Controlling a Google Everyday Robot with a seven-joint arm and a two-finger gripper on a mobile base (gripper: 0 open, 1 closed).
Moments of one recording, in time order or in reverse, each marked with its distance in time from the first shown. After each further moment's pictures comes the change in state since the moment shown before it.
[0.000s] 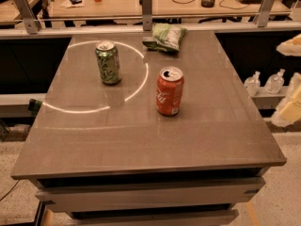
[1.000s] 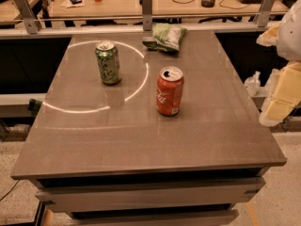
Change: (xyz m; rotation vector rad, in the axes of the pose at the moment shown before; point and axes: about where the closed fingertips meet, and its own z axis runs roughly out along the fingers) arm -0.039 0.019 -0.005 0.004 0.161 -0.154
